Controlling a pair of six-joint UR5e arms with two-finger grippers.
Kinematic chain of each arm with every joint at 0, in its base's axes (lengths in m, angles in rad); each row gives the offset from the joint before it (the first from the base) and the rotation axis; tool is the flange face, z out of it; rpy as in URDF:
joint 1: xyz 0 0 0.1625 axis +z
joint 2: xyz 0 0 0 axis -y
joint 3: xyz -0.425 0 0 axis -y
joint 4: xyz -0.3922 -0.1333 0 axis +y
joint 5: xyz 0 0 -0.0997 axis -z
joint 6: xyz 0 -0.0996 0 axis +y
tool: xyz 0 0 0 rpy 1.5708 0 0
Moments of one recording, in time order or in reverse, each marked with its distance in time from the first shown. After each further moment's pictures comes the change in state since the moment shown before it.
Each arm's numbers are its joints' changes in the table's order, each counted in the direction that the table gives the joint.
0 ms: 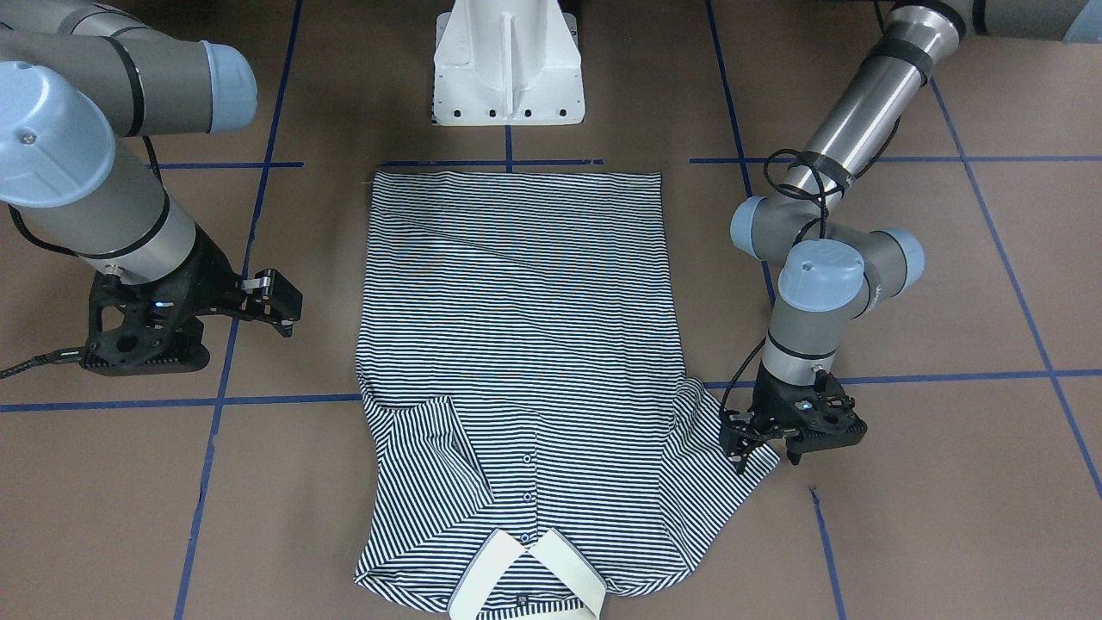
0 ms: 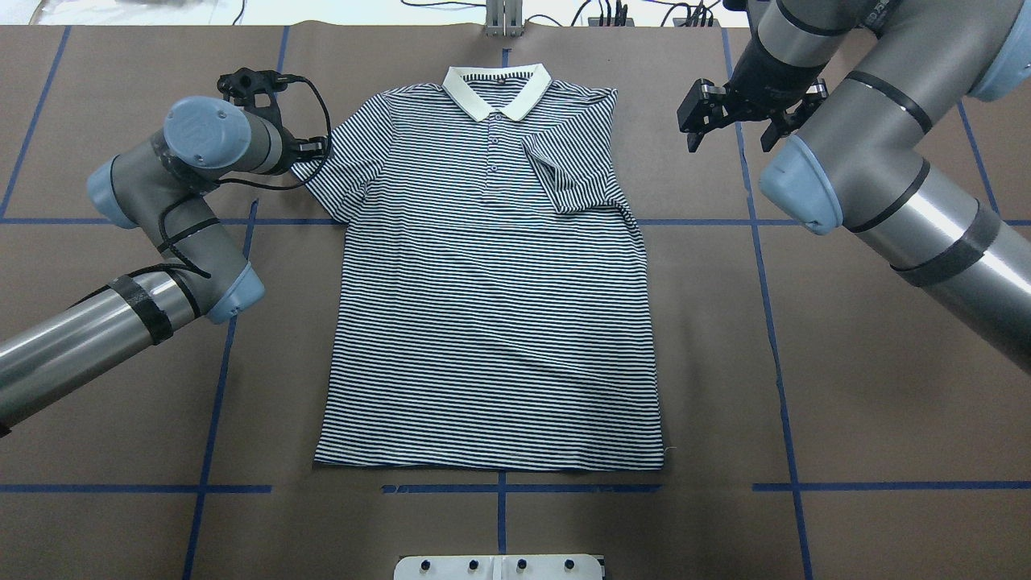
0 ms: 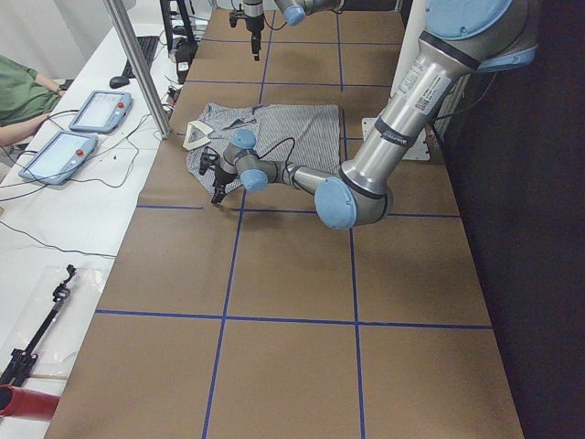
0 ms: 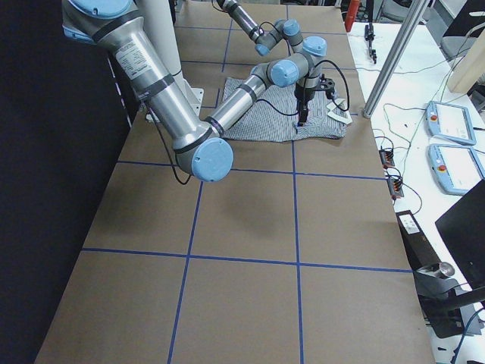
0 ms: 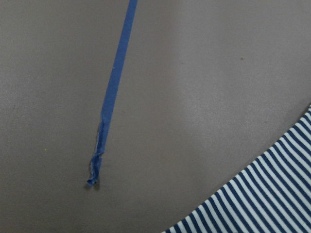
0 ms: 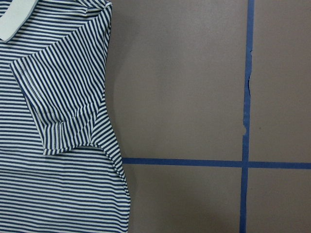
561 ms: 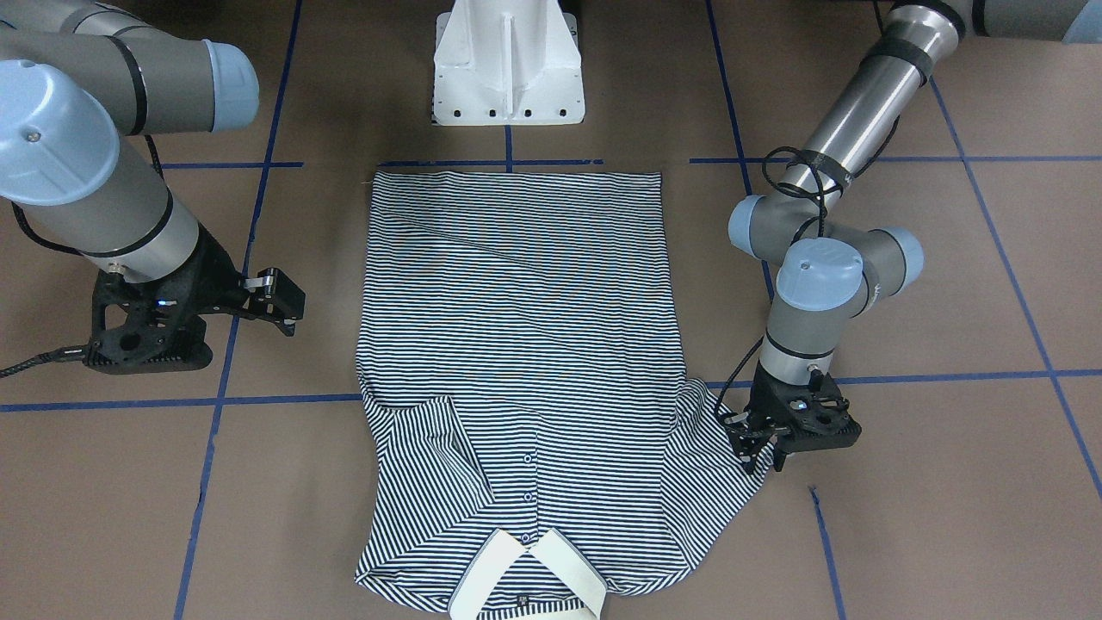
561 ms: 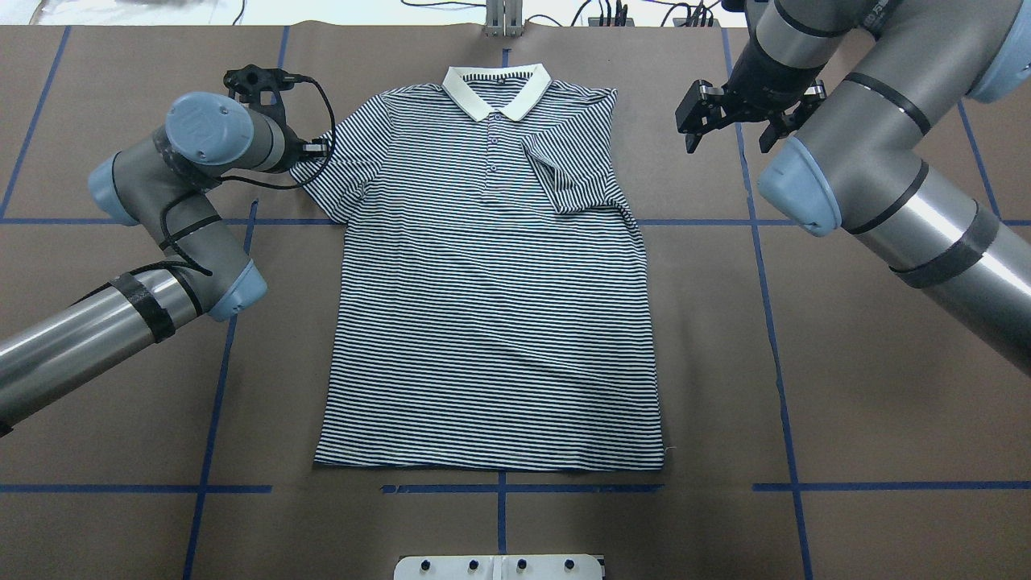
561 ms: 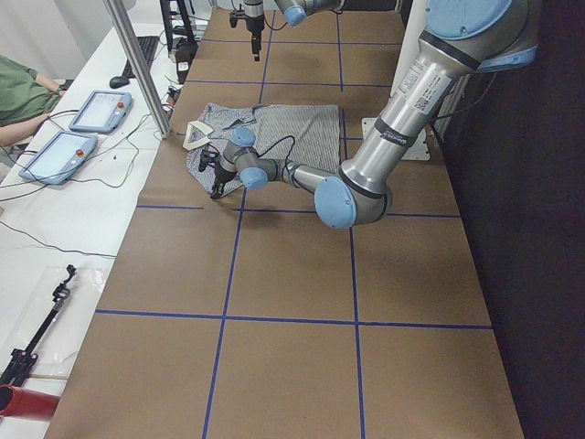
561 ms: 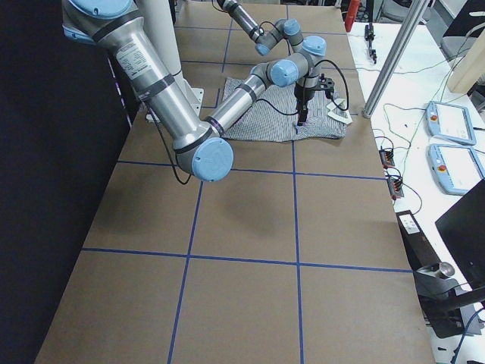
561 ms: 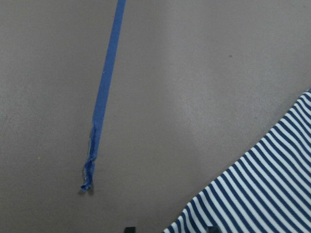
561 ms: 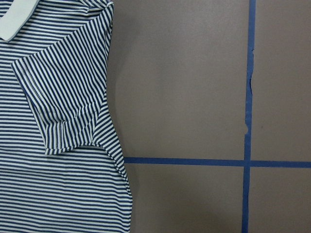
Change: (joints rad) left arm -0.002 -0.006 -0.019 -0.026 -0.010 -0.070; right arm -0.003 0.000 0.001 -0.001 -0.001 -0.007
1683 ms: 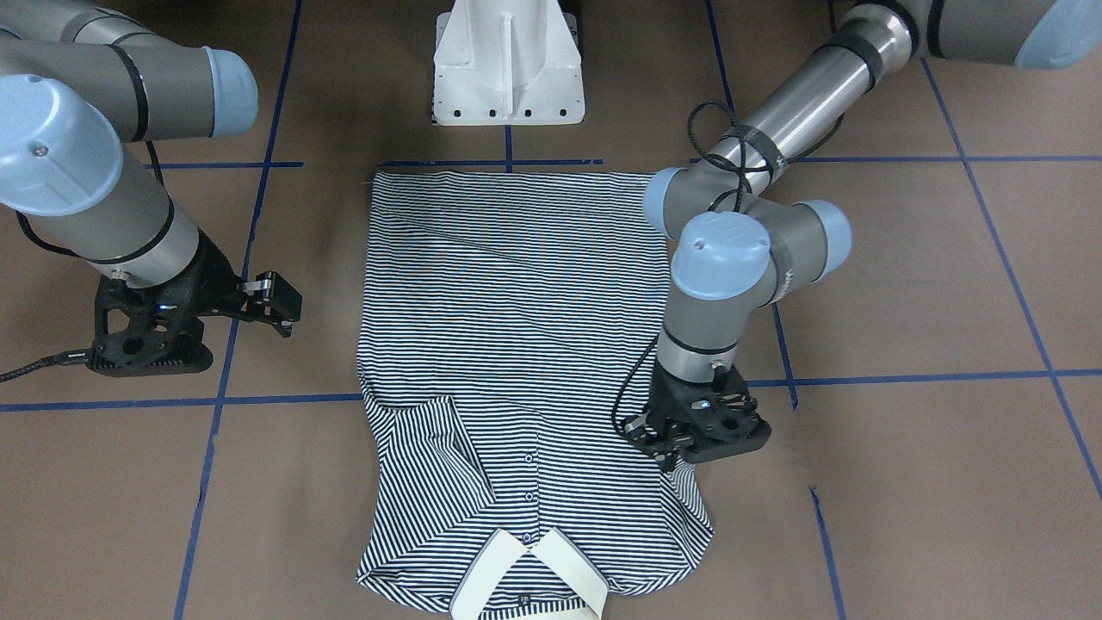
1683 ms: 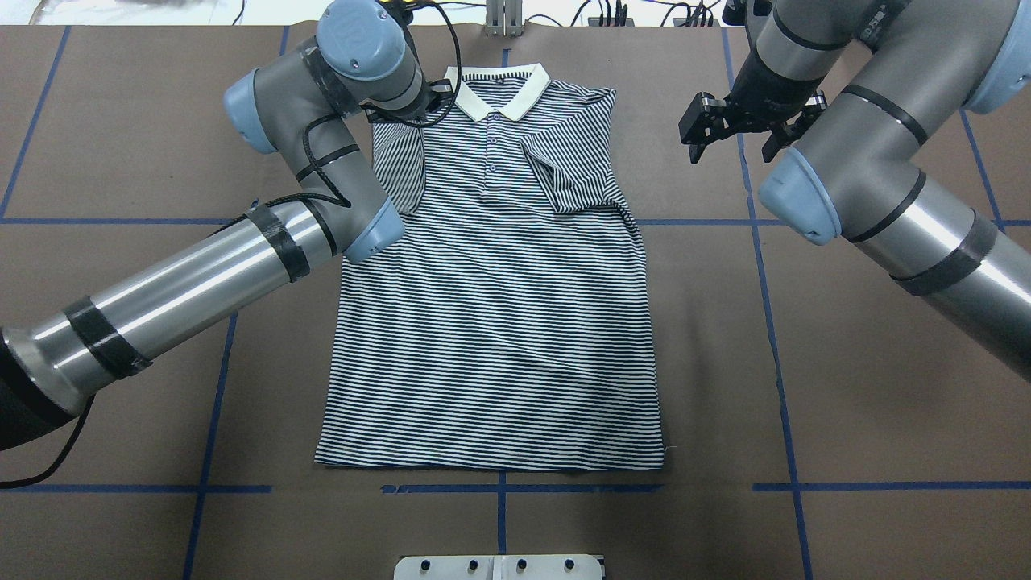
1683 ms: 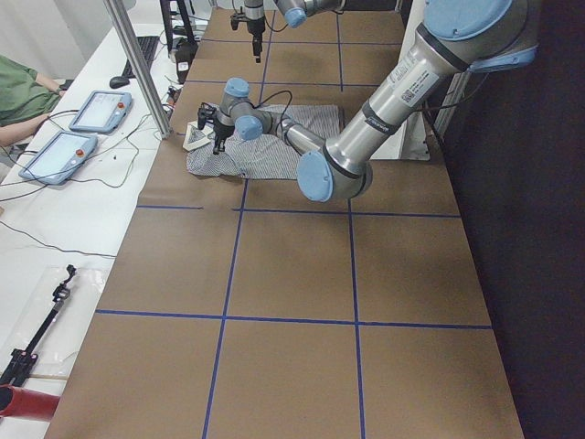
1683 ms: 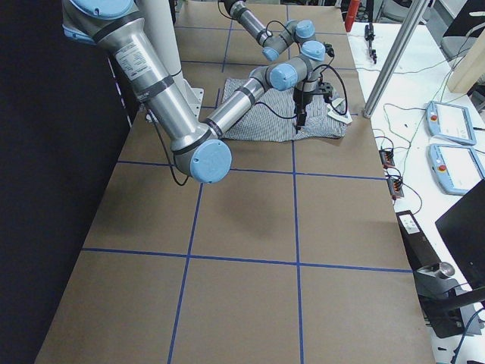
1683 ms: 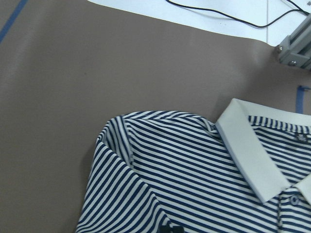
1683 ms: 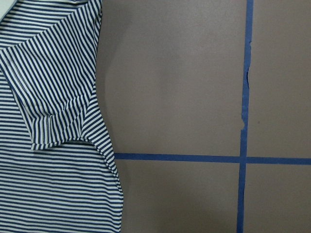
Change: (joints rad) left arm 0.029 -0.355 0.159 -0.165 -0.068 0.268; right arm -0.010 -0.017 -0.004 -0.003 -0.004 0.009
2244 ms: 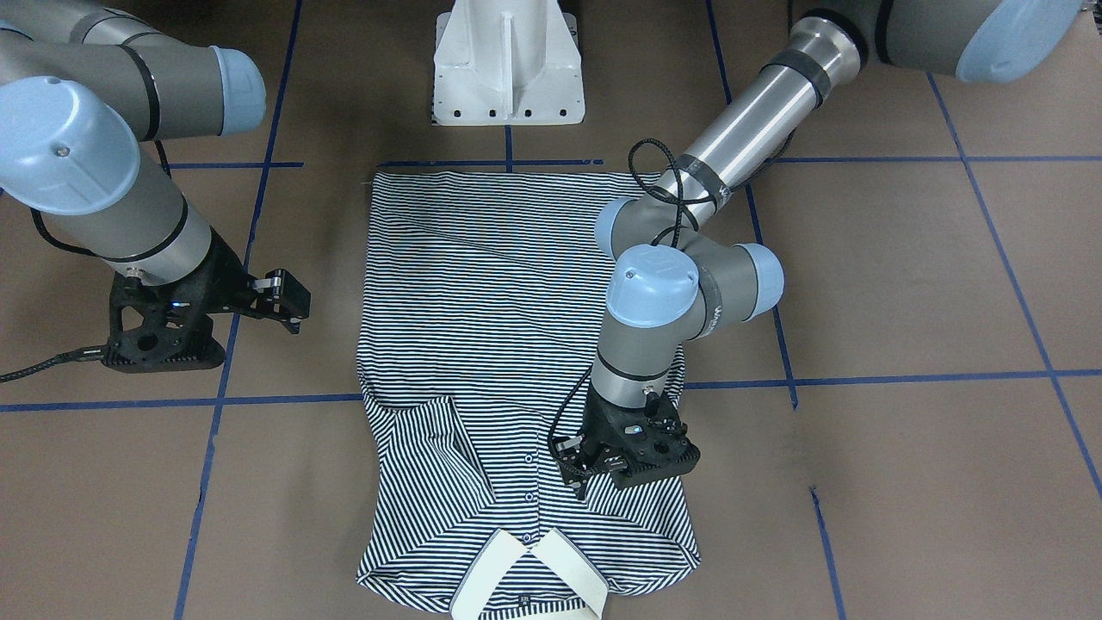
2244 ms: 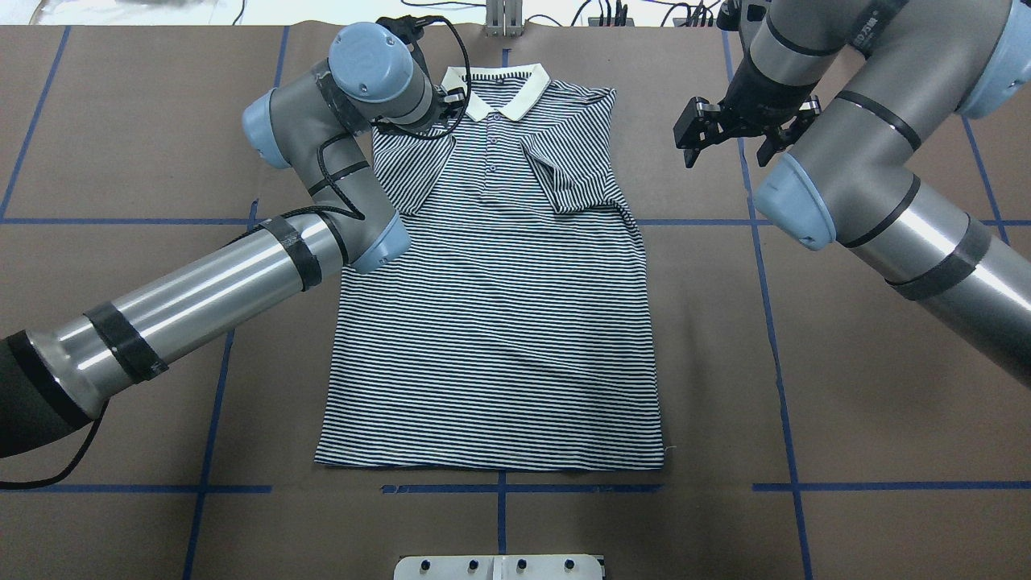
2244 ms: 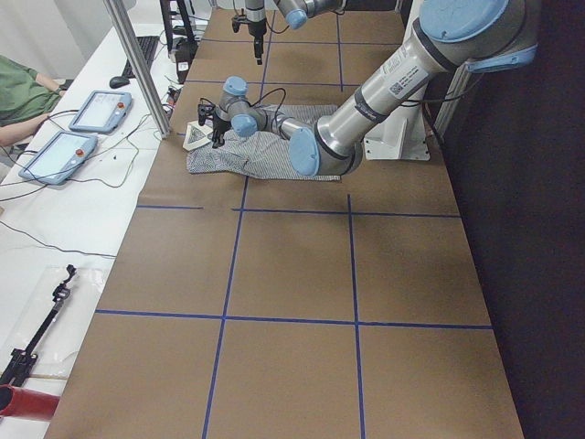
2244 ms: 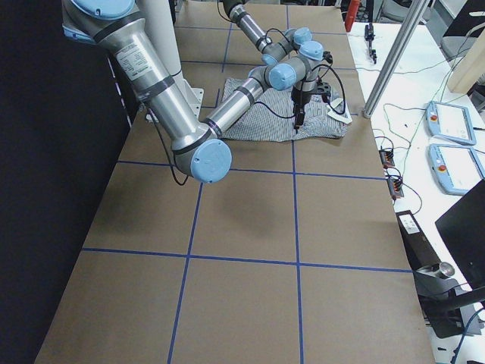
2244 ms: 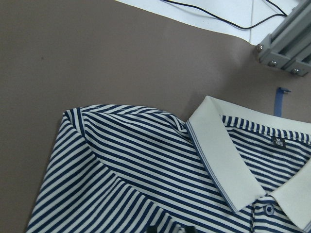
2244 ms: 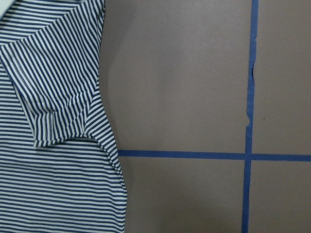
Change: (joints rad) left arm 0.027 -0.011 0.049 0.129 0.021 0.015; right arm -0.013 0.001 0.001 -0.001 -0.005 -0.011
